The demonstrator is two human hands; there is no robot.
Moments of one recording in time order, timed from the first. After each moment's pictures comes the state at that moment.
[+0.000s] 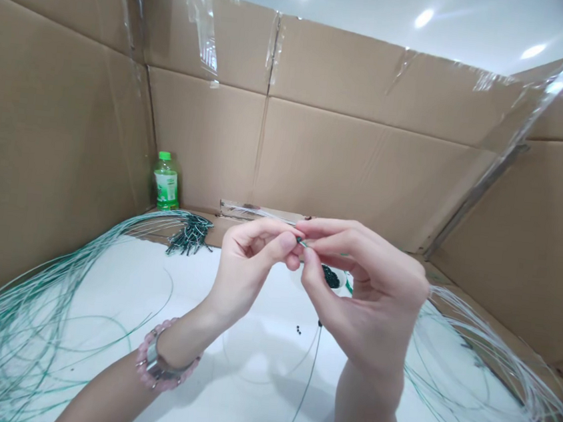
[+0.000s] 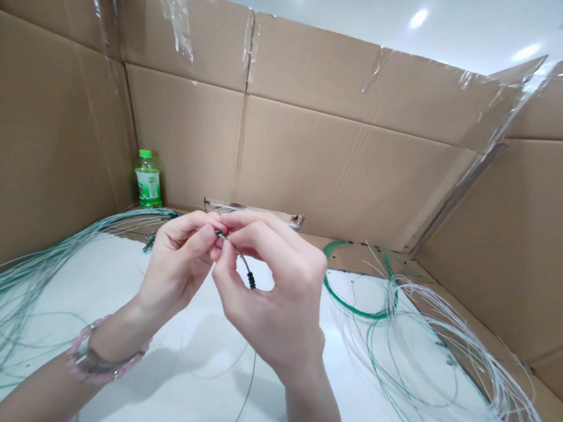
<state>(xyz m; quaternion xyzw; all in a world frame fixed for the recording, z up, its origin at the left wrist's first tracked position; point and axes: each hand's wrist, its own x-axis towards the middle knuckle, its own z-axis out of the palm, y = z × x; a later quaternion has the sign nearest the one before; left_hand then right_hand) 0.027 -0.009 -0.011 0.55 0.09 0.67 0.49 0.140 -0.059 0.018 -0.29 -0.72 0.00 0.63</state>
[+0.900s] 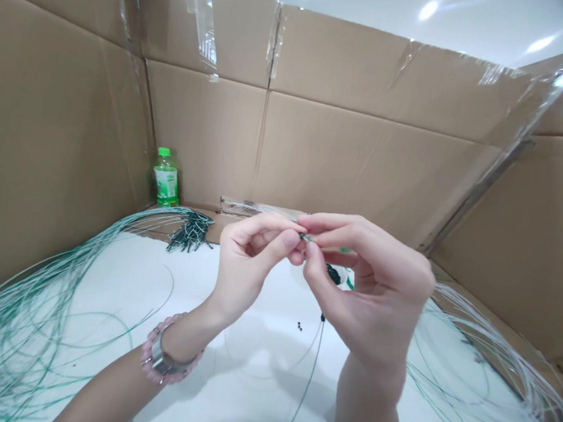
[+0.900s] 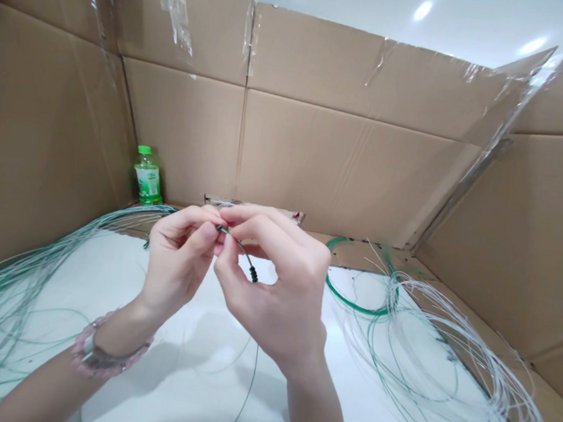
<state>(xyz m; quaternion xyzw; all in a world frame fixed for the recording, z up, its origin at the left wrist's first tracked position) 0.028 -0.005 -0.016 0.58 0.01 0.68 0.44 0.139 -0.058 0.017 -0.30 -0.71 0.00 0.64</state>
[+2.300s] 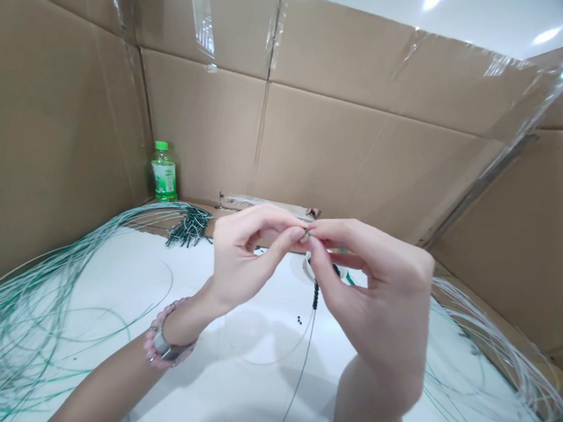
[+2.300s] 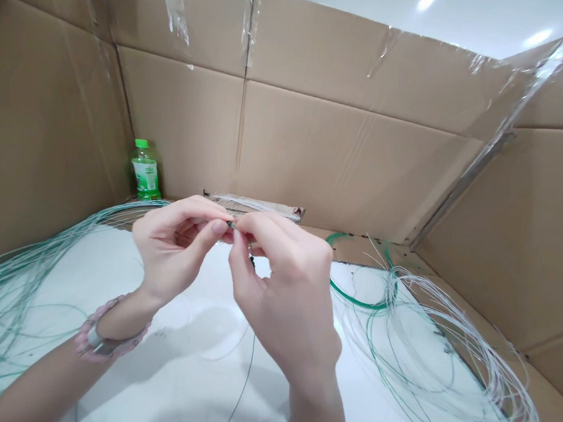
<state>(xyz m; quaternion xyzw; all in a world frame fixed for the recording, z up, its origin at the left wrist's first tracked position) 0.021 -0.002 -0.016 0.66 0.08 0.71 0.21 0.147 -0.063 0.020 -0.38 -0.74 -0.08 0.55</state>
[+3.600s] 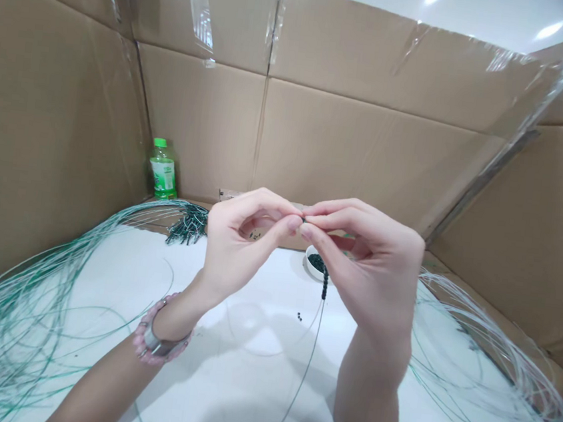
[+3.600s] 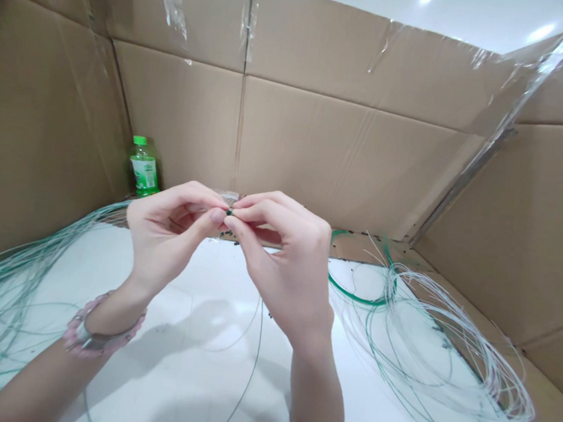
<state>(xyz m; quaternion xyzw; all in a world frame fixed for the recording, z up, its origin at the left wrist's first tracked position) 0.014 0.001 -0.008 0.67 0.11 0.70 0.22 0.149 -0.047 0.019 -0.32 -0.72 0.04 0.61</state>
